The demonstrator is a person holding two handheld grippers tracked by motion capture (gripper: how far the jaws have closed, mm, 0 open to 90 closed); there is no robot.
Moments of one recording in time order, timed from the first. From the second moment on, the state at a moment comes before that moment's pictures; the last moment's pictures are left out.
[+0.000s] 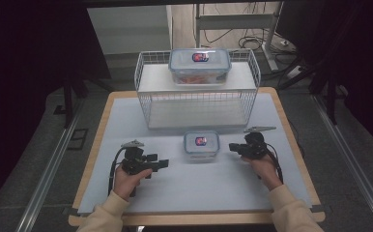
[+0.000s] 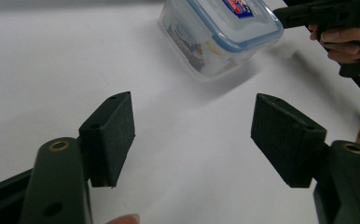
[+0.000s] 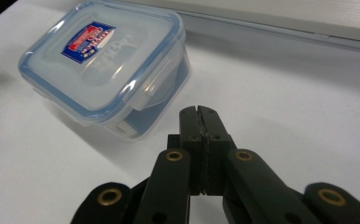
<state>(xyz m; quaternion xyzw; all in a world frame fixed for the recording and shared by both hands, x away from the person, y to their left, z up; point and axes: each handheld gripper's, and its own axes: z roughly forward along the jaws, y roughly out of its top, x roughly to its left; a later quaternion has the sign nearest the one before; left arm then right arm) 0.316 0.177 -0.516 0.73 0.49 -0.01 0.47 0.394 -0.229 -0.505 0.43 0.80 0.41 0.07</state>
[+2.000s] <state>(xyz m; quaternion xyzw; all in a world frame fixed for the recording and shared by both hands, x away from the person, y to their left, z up) 0.395 0.114 -0.530 0.71 0.49 -0.14 0.49 0.420 -0.204 -0.514 0.45 0.76 0.46 -0.11</state>
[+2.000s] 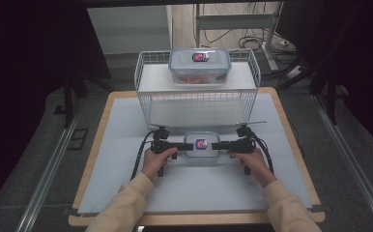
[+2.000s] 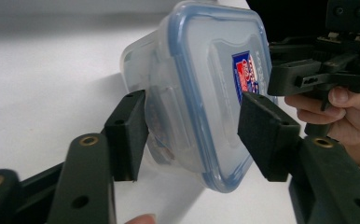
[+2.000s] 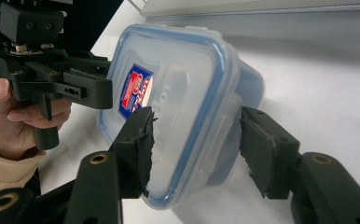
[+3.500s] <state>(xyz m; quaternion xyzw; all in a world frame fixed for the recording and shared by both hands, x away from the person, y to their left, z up) 0.365 0.119 -0.456 0.72 0.43 -0.04 0.54 0.390 -0.205 -0.439 0.39 0.75 0.53 -0.04</state>
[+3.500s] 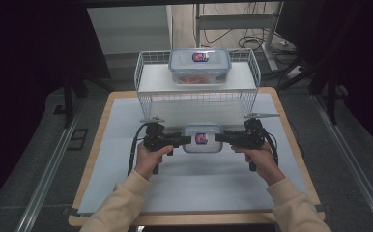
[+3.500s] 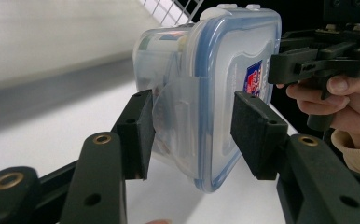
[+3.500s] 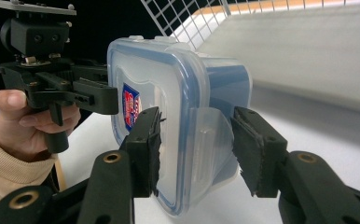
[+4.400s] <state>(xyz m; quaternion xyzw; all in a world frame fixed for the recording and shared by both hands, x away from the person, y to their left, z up) 0.426 0.138 -0.299 0.71 0.39 0.03 0.58 0.447 -0.185 -0.283 0.34 0.75 0.56 0.02</state>
